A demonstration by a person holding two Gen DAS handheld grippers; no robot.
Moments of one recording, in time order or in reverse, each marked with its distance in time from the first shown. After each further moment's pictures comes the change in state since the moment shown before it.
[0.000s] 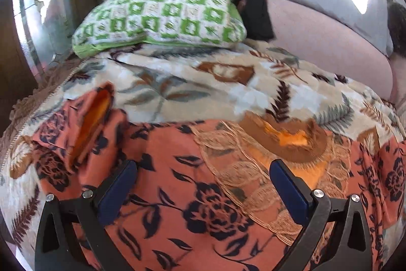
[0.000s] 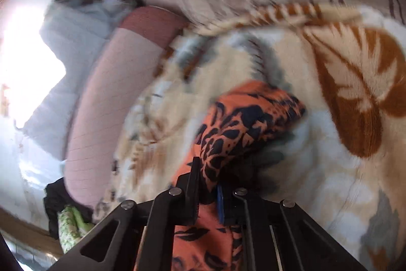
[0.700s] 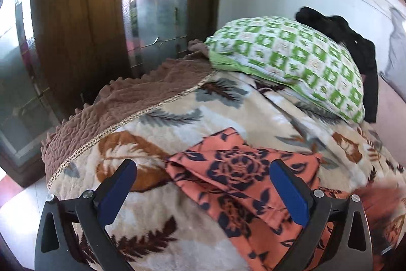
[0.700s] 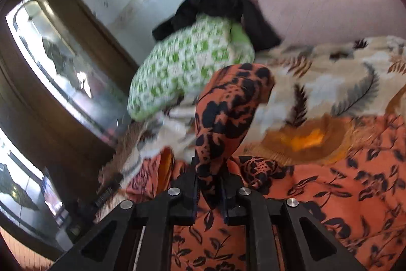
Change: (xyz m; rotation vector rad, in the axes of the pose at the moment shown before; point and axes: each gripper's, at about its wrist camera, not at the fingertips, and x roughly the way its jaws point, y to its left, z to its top) left arm -0.052 0.221 0.044 -0.370 -0.067 0.312; right arm -0.025 0.300 -0.427 -0.758 0.561 0.362
